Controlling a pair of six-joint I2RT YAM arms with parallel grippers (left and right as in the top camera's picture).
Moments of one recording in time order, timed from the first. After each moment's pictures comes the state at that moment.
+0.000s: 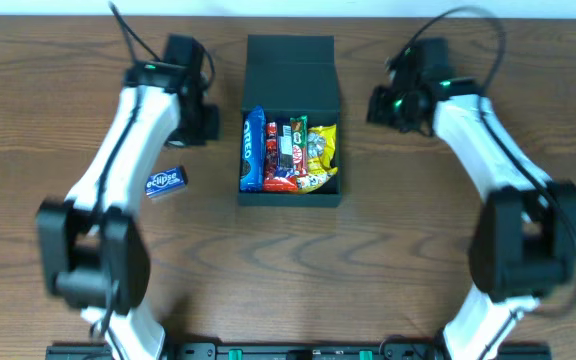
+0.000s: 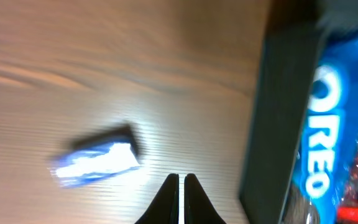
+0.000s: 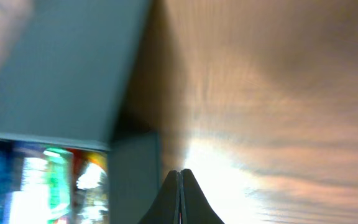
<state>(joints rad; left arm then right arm) -0.16 1.86 1.61 -1.10 -0.02 -0.20 0.13 1.91 1.49 -0.62 -0.27 0.32</state>
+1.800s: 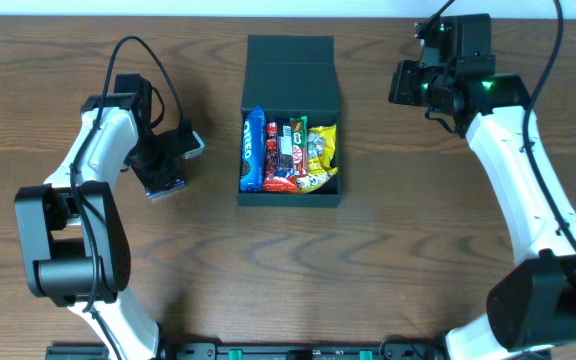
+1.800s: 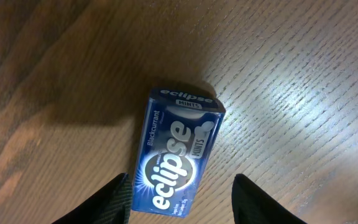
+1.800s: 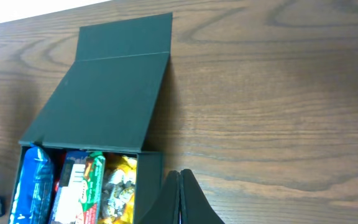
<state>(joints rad) 0.06 1.92 1.35 -1.00 0.05 1.03 0.12 1.72 1.54 -0.69 -0.17 0.27</state>
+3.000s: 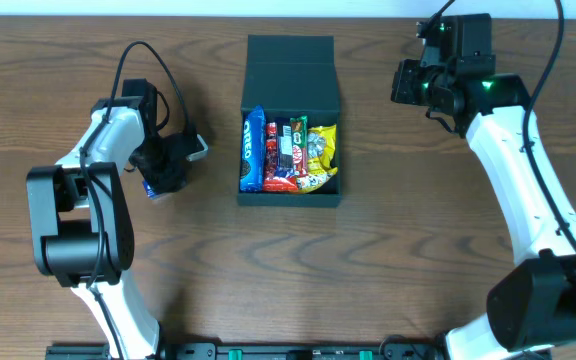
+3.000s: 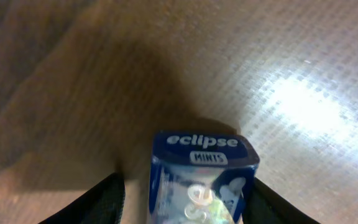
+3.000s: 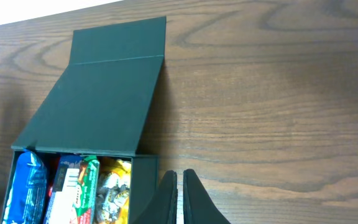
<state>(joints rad) 0.06 2.02 1.35 -0.91 0.07 1.06 0.12 1.72 1.54 -0.69 -0.15 0.27</state>
